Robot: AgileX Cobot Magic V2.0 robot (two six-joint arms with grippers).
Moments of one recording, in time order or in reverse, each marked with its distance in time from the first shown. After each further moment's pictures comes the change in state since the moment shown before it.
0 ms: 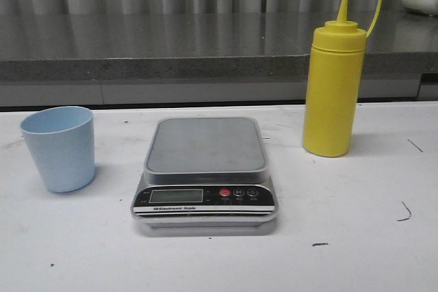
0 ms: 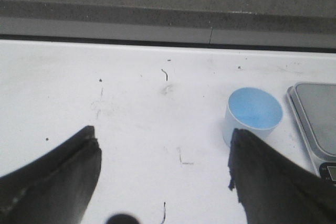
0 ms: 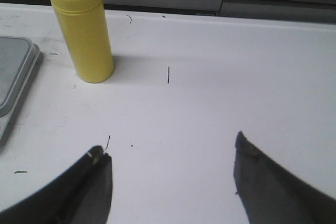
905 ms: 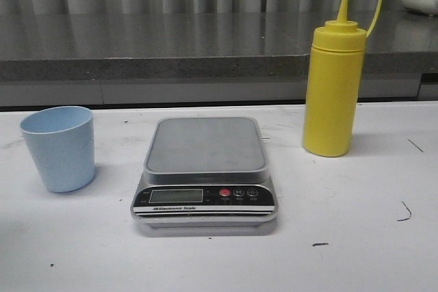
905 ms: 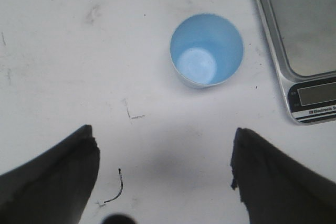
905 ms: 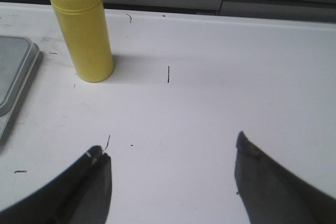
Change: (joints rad) left arm -0.224 0.774 -0.429 -0.013 0.223 0.027; right arm 0.000 0.000 0.000 0.000 0.000 0.000
